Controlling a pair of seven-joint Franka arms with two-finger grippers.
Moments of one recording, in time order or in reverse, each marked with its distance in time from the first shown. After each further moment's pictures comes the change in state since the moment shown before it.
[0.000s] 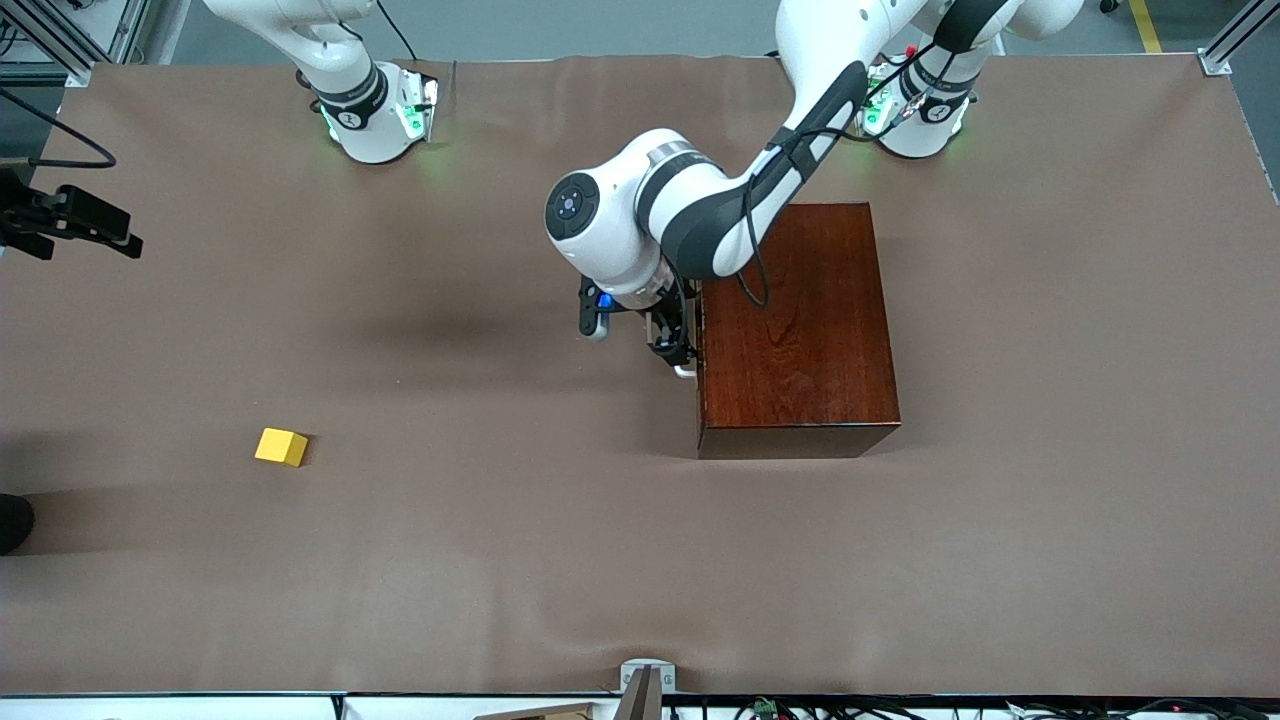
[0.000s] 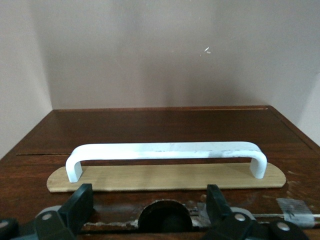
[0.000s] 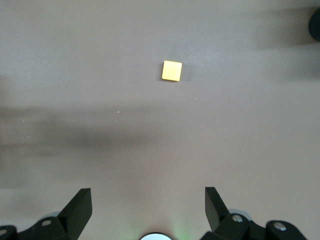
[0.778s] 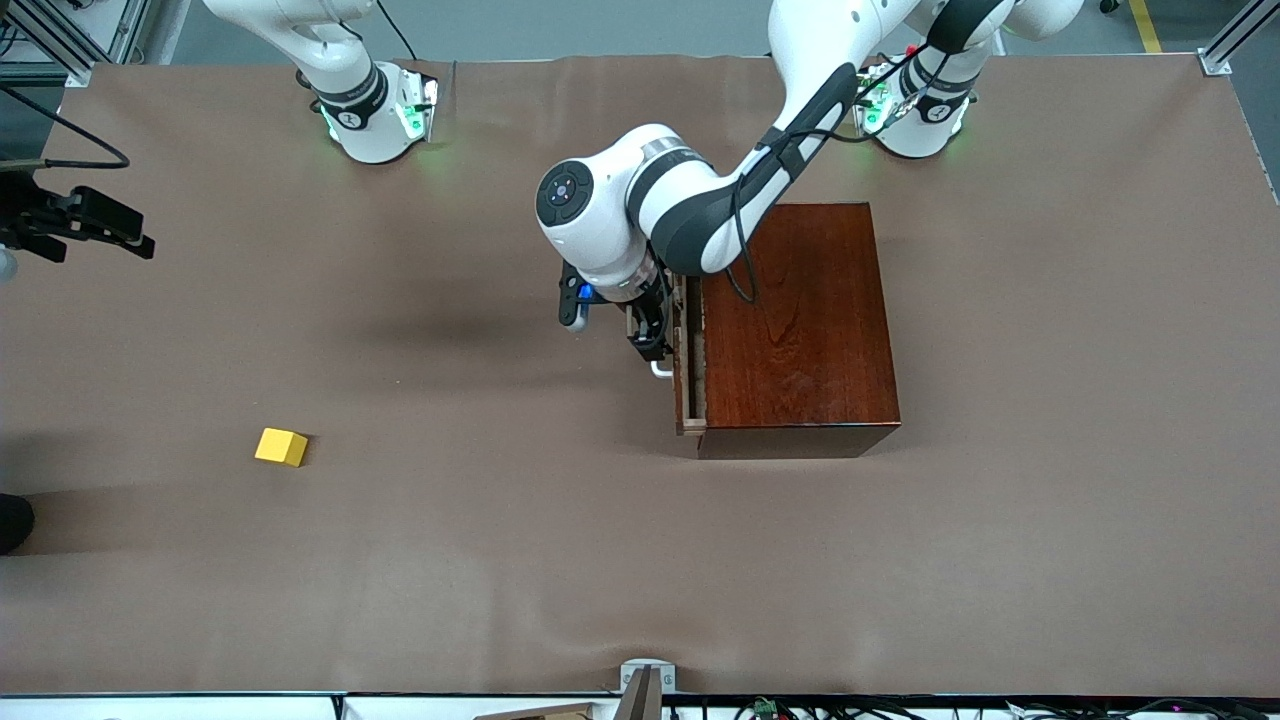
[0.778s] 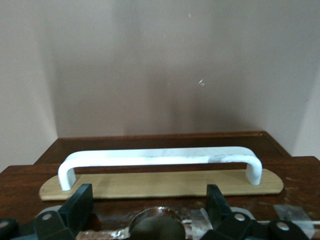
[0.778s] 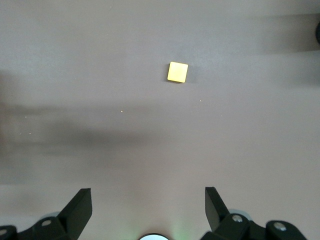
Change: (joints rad) left arm -0.016 0.003 -0.008 0.001 -0.019 0.067 -0.001; right arm 0.012 0.000 0.007 -0.004 0.001 0.013 -0.029
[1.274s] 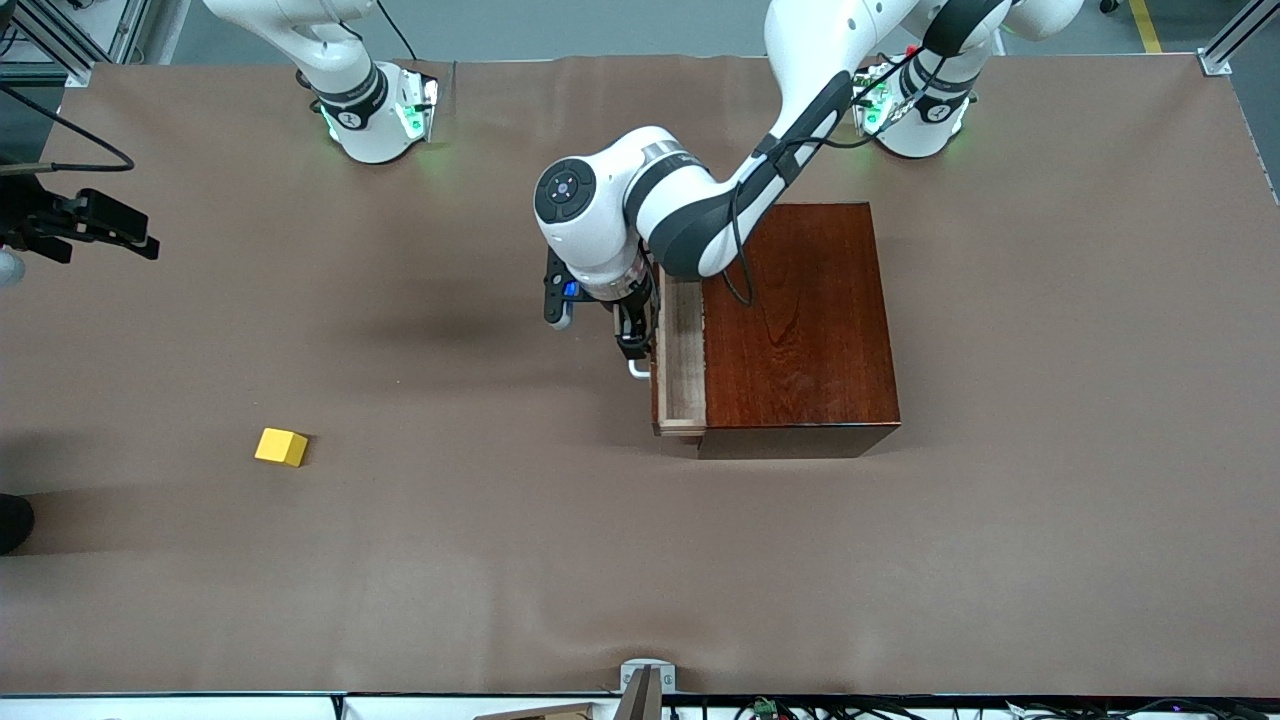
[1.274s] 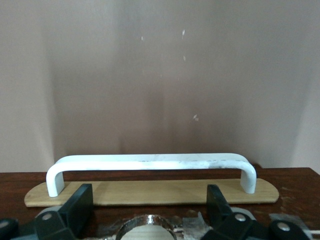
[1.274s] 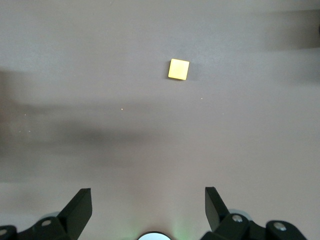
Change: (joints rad) left arm -0.003 0.016 -0.014 0.003 -0.053 0.079 -0.021; right arm 0.002 0.001 0.002 -0.013 0.001 0.000 0.000
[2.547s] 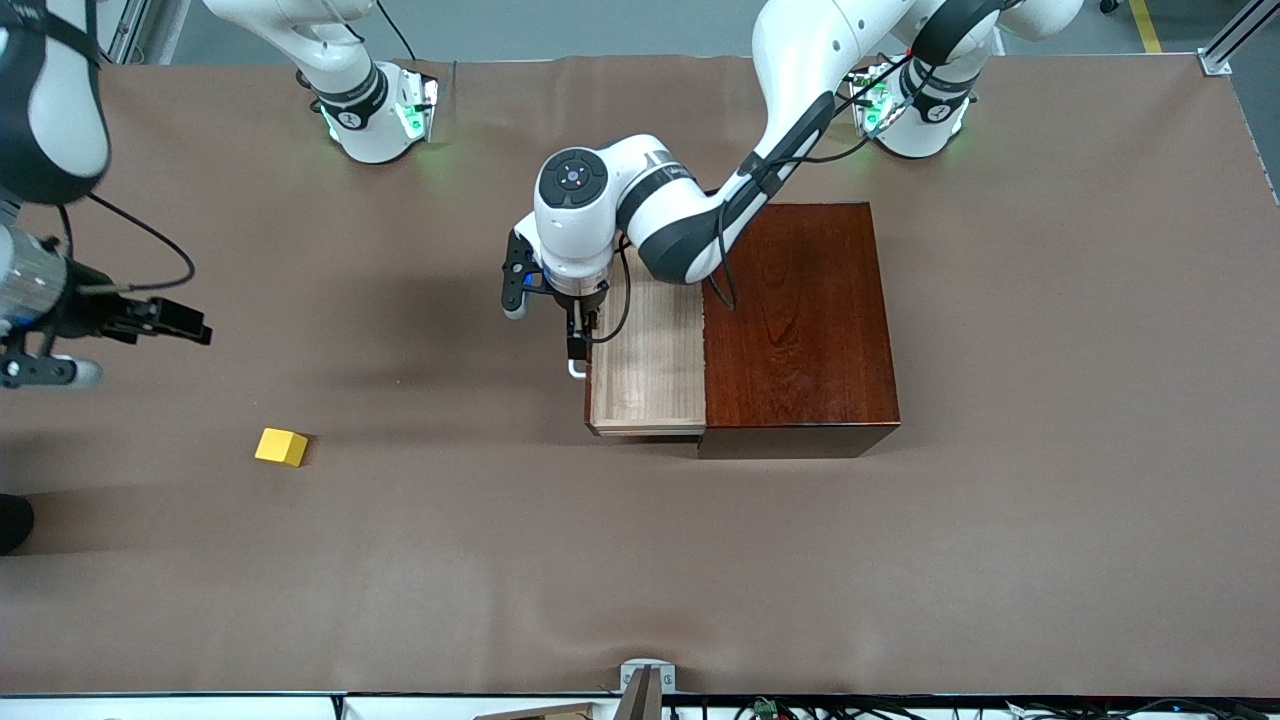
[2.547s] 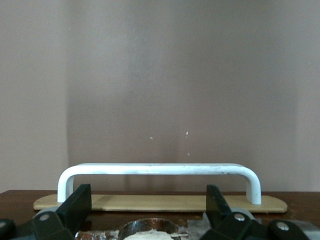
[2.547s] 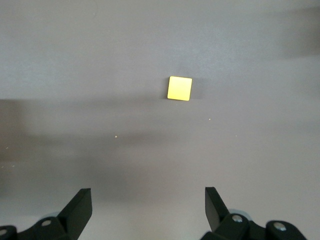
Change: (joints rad) left arm -0.005 0.037 -0.034 -0.011 -0.109 0.317 0.006; right arm 0.000 0.096 -0.028 -0.136 0.037 0.236 0.020
